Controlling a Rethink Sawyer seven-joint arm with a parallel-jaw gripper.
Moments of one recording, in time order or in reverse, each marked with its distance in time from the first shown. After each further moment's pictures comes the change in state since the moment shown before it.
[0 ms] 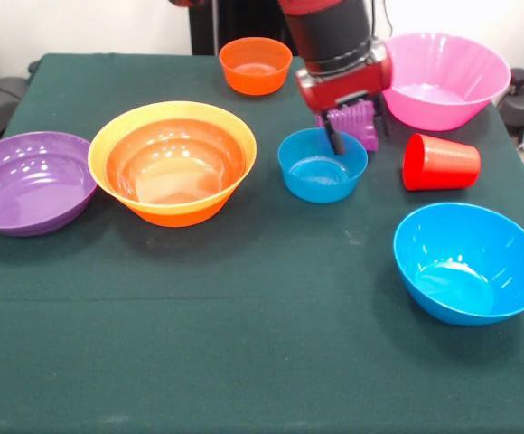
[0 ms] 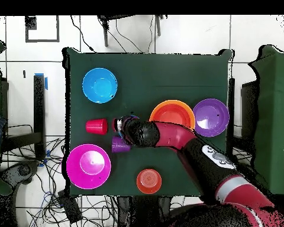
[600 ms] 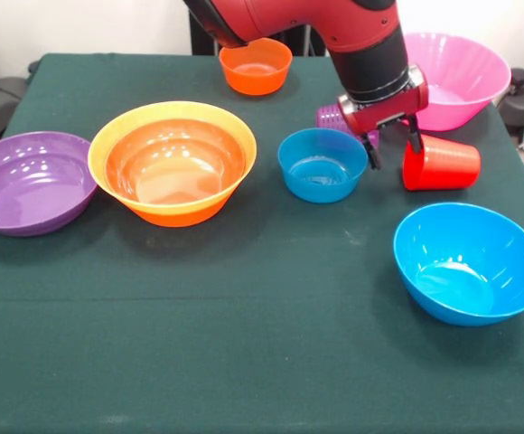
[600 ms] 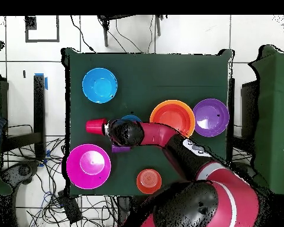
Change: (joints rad) arm 0.093 0.122 -0.013 -0.052 0.000 0.000 0.000
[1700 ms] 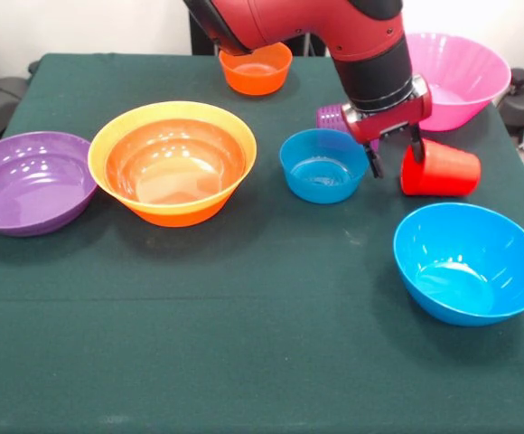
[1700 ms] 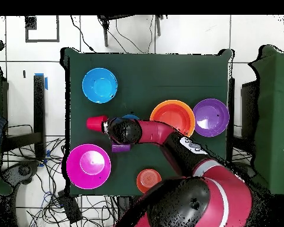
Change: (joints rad) arm 0.027 0.018 -0.017 -0.034 0.000 0.000 0.000
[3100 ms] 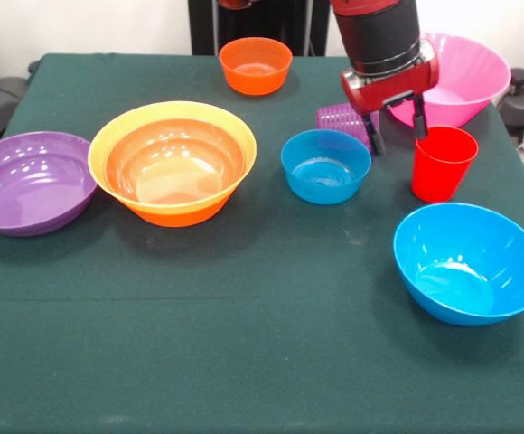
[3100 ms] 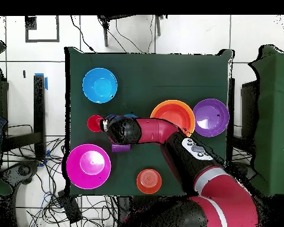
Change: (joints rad) arm 0.018 -0.134 -0.008 0.042 0.008 0.029 0.000
